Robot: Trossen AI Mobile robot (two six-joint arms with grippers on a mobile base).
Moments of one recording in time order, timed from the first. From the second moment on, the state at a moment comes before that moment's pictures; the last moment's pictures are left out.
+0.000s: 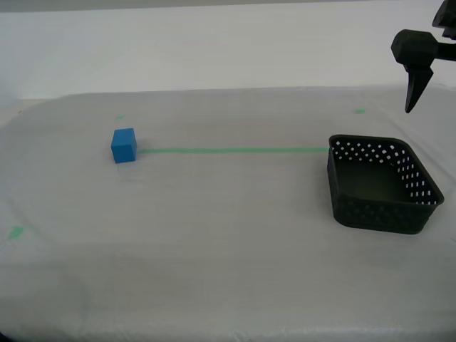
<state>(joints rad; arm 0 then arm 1) 0.14 1.42 0.94 -0.86 -0.05 0.42 0.00 1.05 0.52 0.61 -0.01 0.00</state>
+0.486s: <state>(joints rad) 0.15 1.42 0.76 -0.65 -0.03 0.42 0.00 1.05 0.52 0.61 -0.01 0.00</state>
